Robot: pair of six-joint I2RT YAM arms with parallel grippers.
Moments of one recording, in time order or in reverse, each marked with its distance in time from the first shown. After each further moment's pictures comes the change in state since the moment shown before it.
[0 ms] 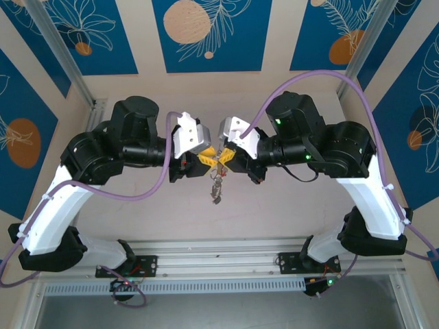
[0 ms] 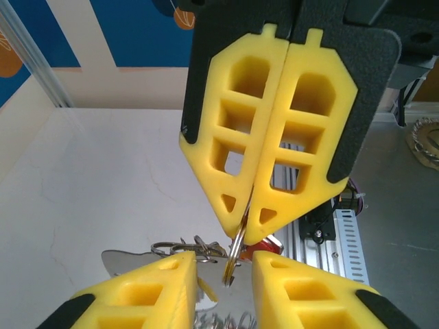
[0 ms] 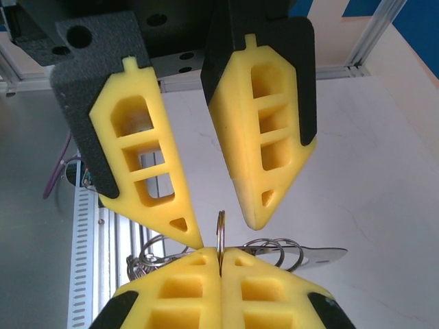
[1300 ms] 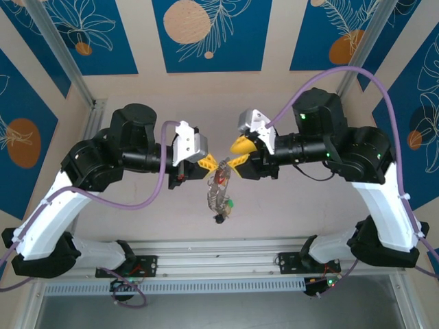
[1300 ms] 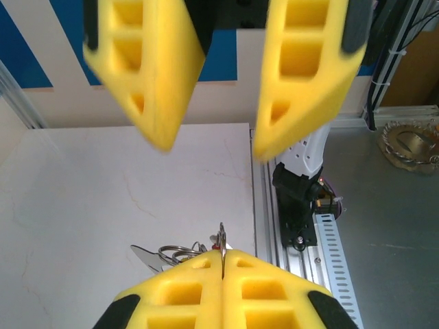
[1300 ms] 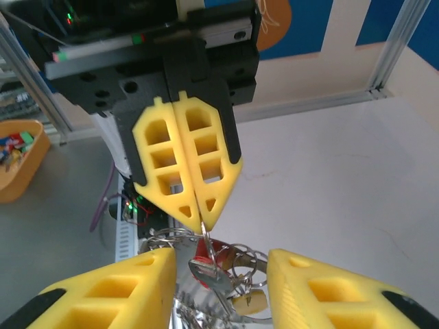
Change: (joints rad) left arm -0.005 -0.081 -0.150 0.114 0.087 0.007; right arm -0.144 -0.133 -0.140 0.121 -0.237 0.089
